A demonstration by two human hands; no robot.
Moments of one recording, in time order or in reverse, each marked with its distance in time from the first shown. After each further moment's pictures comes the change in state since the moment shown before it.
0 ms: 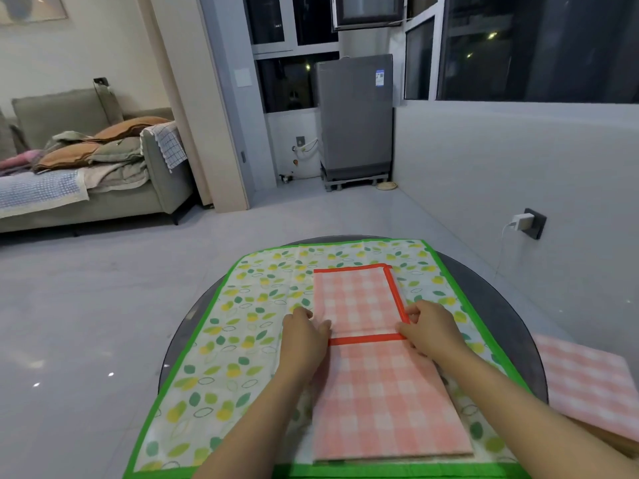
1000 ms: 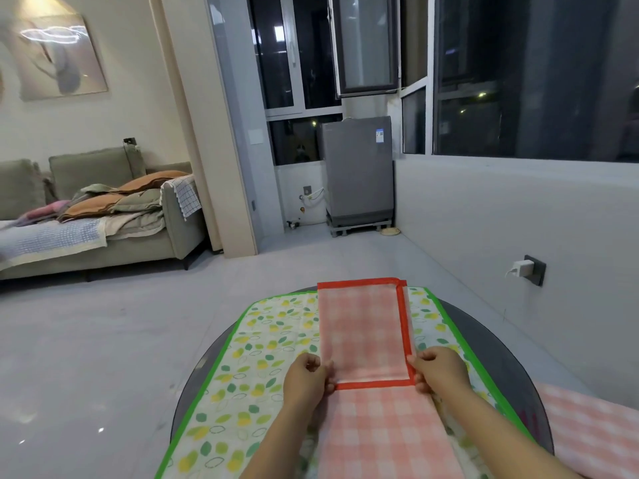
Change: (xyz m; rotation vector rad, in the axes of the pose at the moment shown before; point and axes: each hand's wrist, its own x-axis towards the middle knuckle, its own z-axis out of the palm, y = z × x) left_hand 0.005 -0.001 -0.007 -0.629 -0.063 -0.151; right_hand 0.015 0.010 0.000 0.486 0.076 0.236
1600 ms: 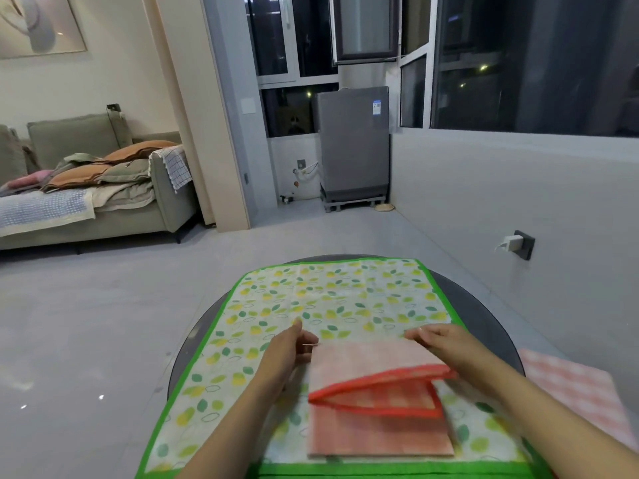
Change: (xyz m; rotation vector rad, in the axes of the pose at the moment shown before) left_hand -0.012 0.000 -0.027 -0.092 -0.153 -0.021; right_hand -0.009 0.016 -0.043 0.129 -0.388 -0.050
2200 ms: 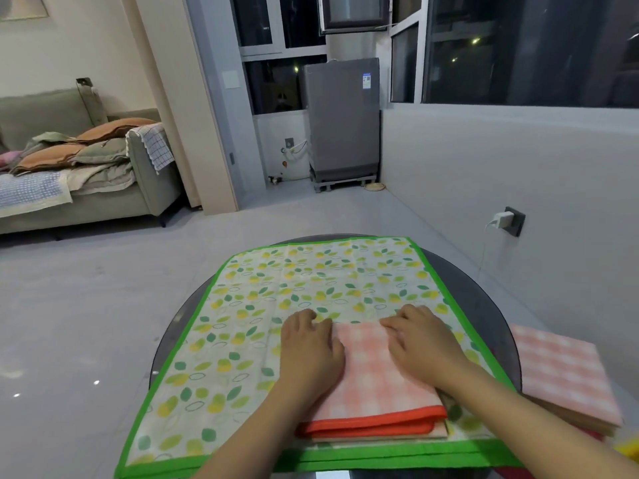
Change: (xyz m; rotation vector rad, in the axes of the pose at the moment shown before) left_hand -0.019 -0.024 0.042 1.284 0.114 0.541; right_hand -0.019 0.000 0.036 -1.178 0.137 -0.400
